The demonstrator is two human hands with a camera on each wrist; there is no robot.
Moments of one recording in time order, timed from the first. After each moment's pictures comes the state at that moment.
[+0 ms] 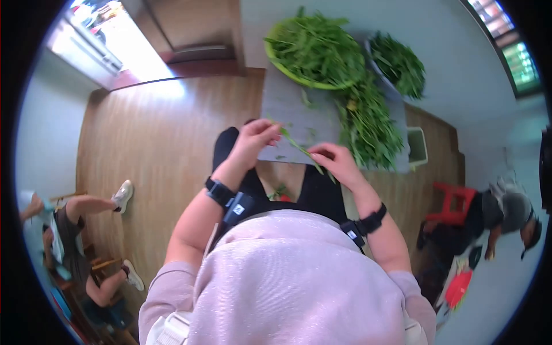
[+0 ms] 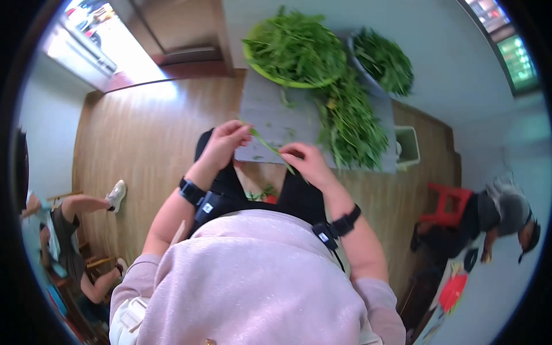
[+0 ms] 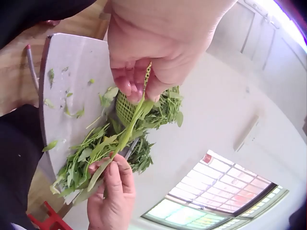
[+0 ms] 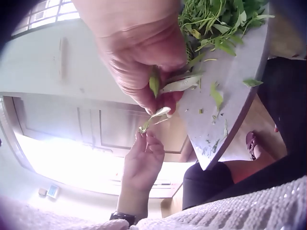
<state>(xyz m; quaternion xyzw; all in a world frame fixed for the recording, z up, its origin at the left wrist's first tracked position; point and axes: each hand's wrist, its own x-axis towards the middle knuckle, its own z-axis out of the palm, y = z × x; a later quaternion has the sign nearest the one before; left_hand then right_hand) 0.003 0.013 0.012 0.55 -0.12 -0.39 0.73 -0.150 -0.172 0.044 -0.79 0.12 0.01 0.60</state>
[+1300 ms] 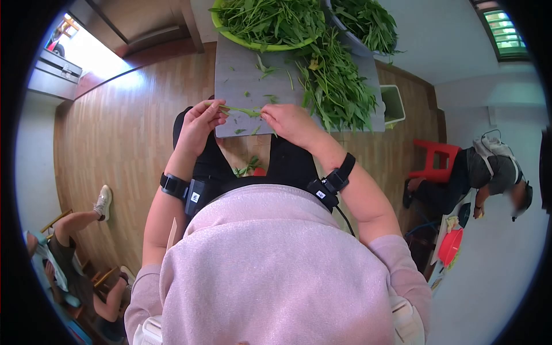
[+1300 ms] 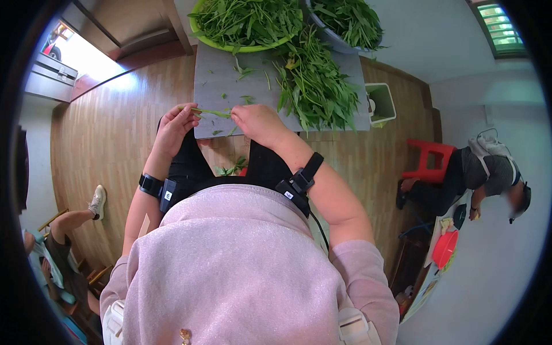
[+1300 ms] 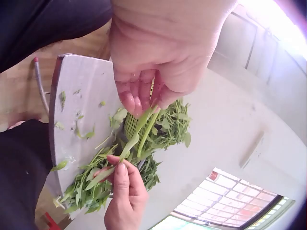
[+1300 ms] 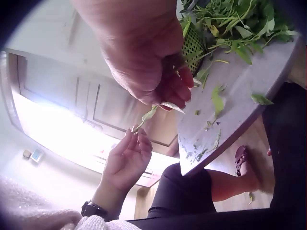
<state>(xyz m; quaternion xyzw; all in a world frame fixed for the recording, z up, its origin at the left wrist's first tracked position) 0.008 0.034 -0.006 0.46 -0.07 -0.42 0.78 -0.124 -0.172 0.032 -0.95 0.02 -0.02 0.32</state>
